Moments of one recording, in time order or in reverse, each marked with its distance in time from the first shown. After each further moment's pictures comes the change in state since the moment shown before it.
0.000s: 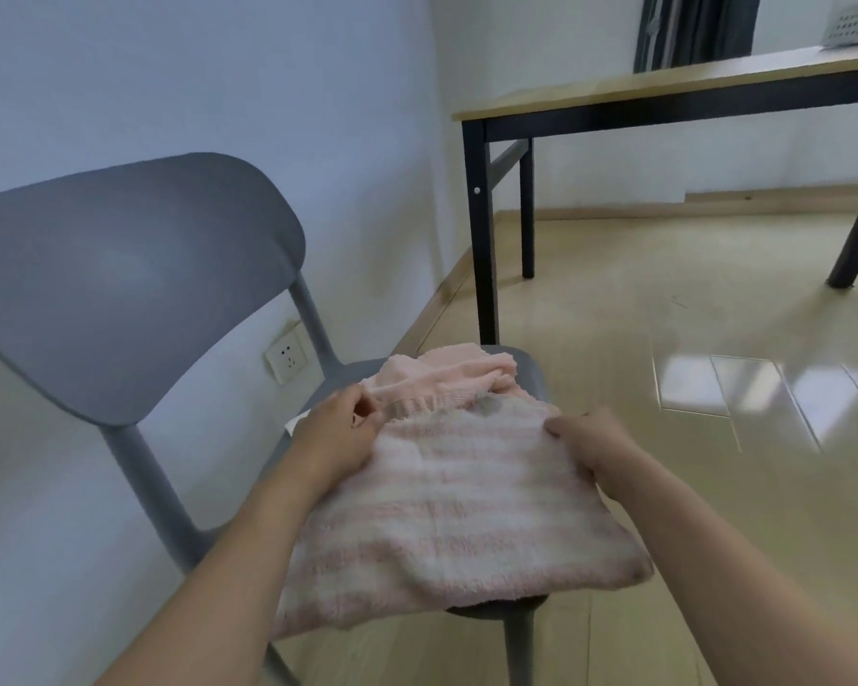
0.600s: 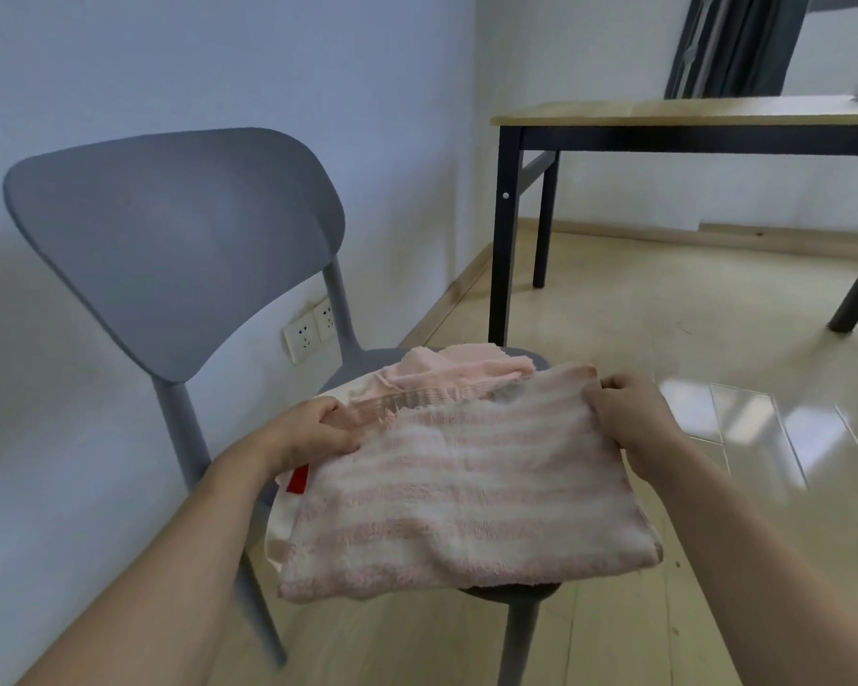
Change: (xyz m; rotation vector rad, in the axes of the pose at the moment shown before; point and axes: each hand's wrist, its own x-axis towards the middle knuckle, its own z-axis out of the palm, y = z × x) left_hand -0.015 -0.046 -0.043 -0.176 -0.294 -0.168; right_hand -0.028 -0.037 -0.017 -0.041 0.121 -0.270
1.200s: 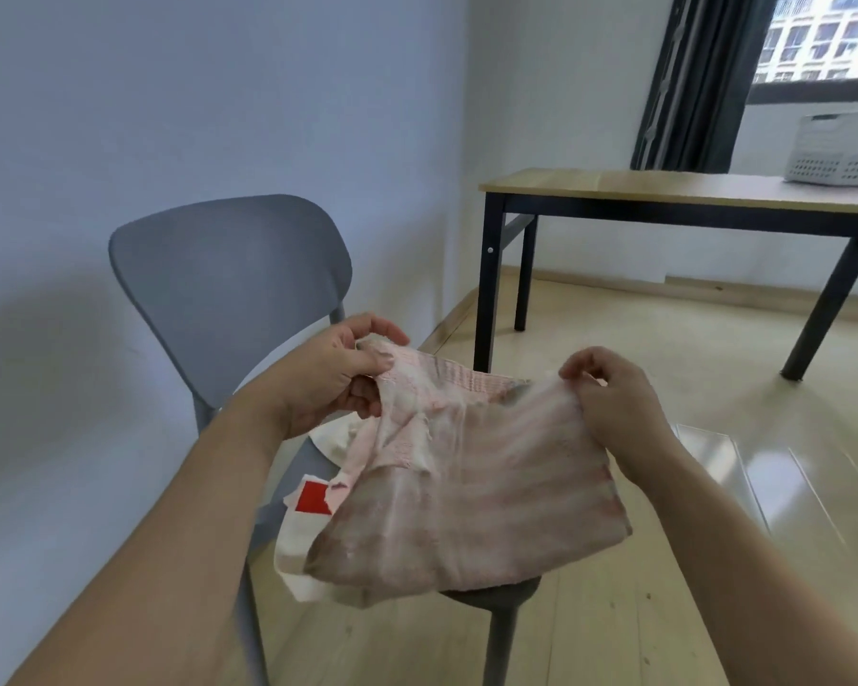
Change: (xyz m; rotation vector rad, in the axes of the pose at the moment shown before) left_hand -0.085 0.103 -0.046 -0.617 -0.068 0.441; right_hand -0.062 -0.062 -0.035 0.029 0.096 -0.419
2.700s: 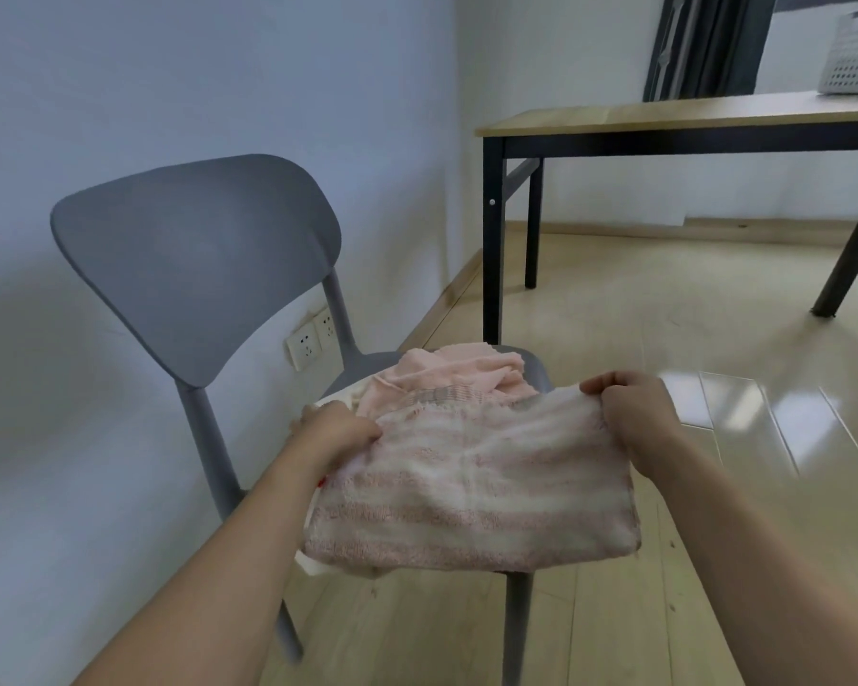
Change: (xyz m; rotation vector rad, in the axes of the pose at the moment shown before) left_hand 0.033 -0.125 0.005 0.683 0.357 -0.650; right_hand 0.003 0.072 0.016 0.058 0.024 0.446
